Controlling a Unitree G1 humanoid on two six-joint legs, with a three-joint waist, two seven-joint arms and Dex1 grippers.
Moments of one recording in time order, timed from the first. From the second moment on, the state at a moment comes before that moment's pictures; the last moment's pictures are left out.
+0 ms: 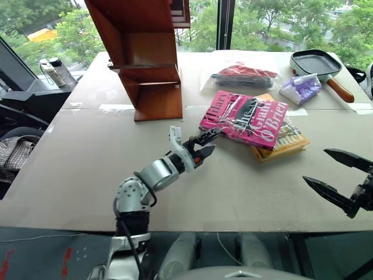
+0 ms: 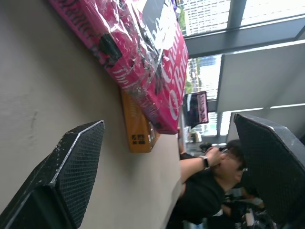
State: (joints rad) left arm -0.36 0.08 0.14 0.01 -1.70 0.93 0.29; right arm 0.41 -0.69 -0.78 -0.83 0.81 0.62 0.88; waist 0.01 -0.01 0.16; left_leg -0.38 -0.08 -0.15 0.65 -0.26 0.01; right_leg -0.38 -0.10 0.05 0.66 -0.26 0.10
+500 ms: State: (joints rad) left arm -0.66 -0.14 0.17 0.53 -1.44 0.64 0.17; right arm 0.59 -0.62 -0.78 -0.99 0.84 0.52 0.78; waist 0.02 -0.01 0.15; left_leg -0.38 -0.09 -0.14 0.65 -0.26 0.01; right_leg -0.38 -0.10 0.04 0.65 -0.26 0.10
